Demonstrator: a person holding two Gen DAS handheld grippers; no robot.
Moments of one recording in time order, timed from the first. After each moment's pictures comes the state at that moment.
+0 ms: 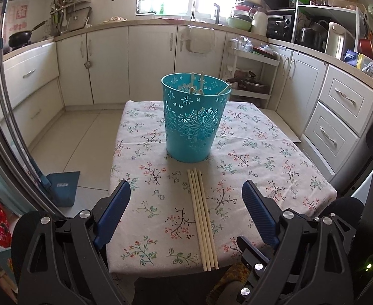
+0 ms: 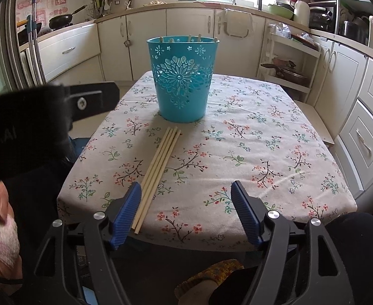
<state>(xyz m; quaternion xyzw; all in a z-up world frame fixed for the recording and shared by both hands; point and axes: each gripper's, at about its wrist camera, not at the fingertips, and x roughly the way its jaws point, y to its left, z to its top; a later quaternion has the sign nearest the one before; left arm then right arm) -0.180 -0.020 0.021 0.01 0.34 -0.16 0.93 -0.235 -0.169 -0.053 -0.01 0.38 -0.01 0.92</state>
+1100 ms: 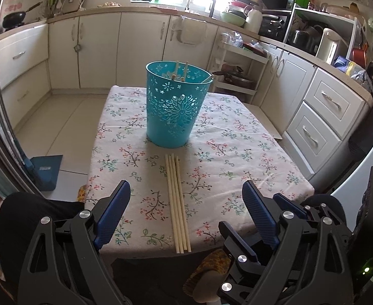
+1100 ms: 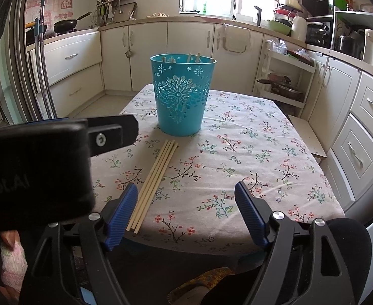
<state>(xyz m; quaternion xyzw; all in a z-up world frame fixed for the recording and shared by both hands) -0.196 -0.019 0.020 -0.03 0.37 -0.21 0.91 -0.251 -0.167 -0.037 -0.03 0.34 -0.01 0.94</state>
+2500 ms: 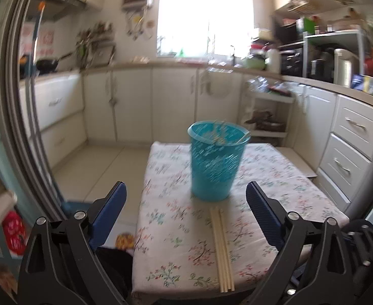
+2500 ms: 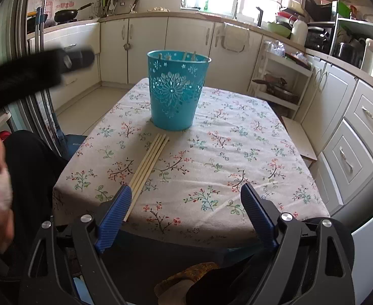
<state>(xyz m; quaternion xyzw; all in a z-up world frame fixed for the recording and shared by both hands) -0.210 0.002 0.051 0.01 0.20 -0.11 0.97 -0.256 -0.174 -0.034 -0.06 0.36 -0.02 0.93</state>
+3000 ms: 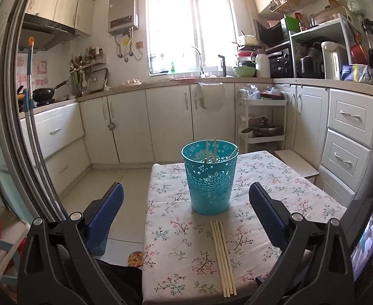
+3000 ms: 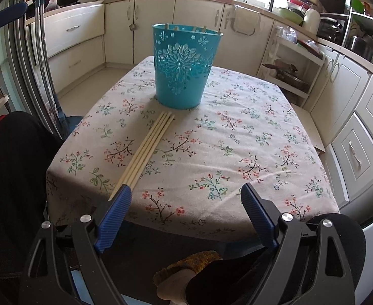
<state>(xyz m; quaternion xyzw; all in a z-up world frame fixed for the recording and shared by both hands) -0.224 -0.015 0.072 0.06 0.17 -0.11 0.98 -0.240 -0.173 -0.057 -0.07 0.41 -0.01 0.91</state>
